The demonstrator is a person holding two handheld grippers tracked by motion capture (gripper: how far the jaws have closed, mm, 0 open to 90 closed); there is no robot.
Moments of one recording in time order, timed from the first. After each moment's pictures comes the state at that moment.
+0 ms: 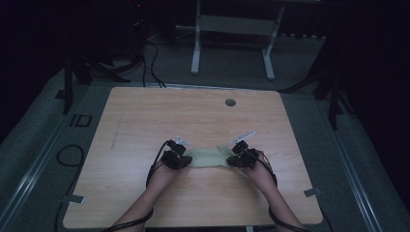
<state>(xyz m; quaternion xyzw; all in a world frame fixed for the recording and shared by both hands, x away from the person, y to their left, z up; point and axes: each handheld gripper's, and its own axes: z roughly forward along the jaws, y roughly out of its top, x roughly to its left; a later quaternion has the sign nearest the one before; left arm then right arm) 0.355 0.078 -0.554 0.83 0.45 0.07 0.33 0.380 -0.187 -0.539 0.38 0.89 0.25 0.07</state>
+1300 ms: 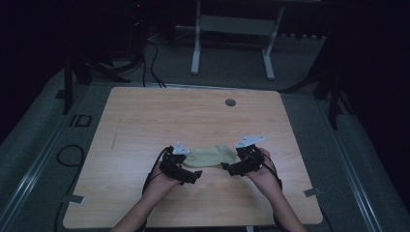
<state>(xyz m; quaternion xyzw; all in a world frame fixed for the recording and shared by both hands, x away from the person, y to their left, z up) 0.313 0.076 -0.535 0.82 0.40 0.09 0.39 0.346 -0.193 -0.506 0.32 0.87 0.35 0.13</state>
